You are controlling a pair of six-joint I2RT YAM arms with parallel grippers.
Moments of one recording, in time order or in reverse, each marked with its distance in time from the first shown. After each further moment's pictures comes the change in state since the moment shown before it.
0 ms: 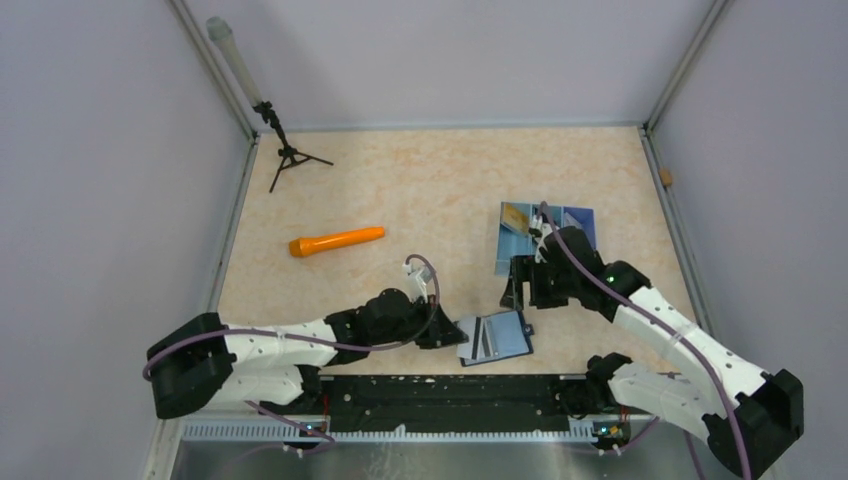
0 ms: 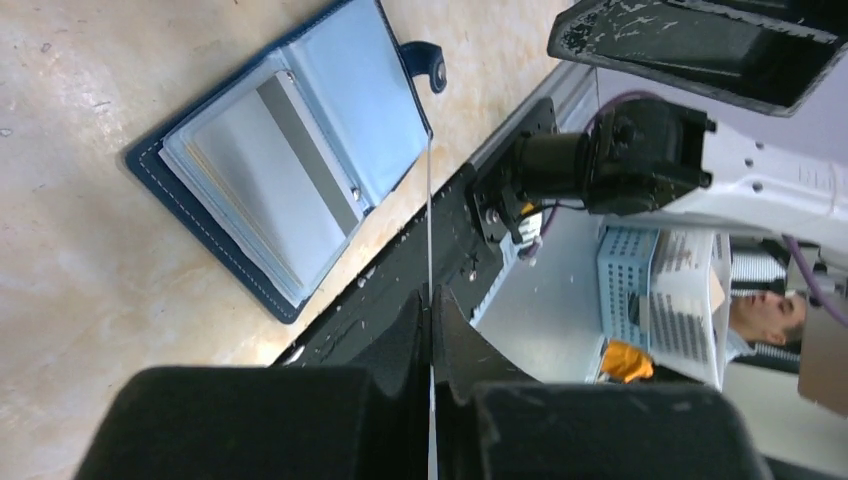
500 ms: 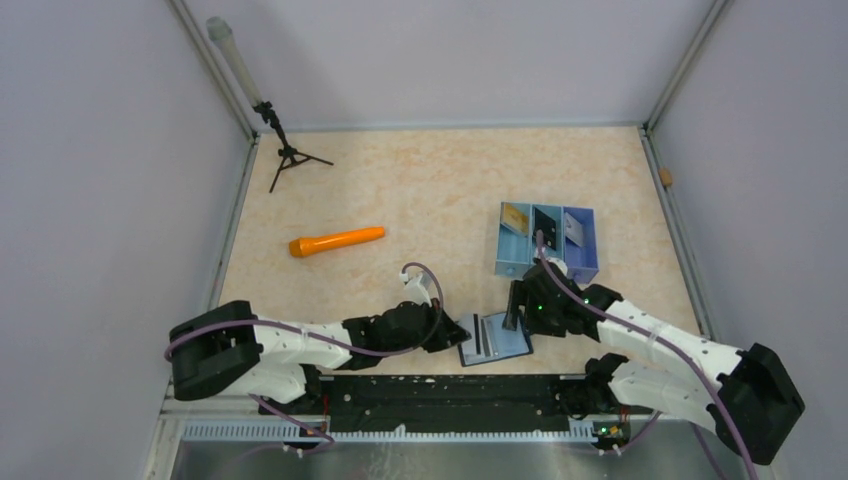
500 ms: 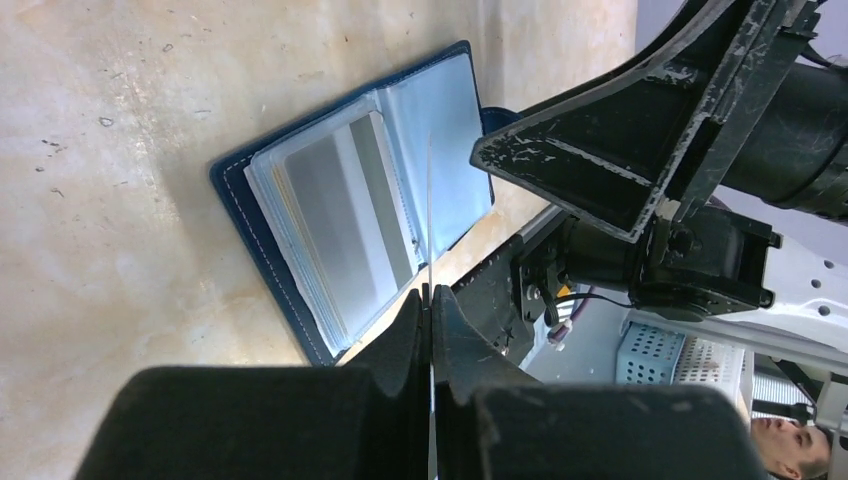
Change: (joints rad) left arm -0.122 0.158 0.002 0.076 -0.319 -0.168; right arm 0.139 0.023 -0.254 0.096 0.264 0.344
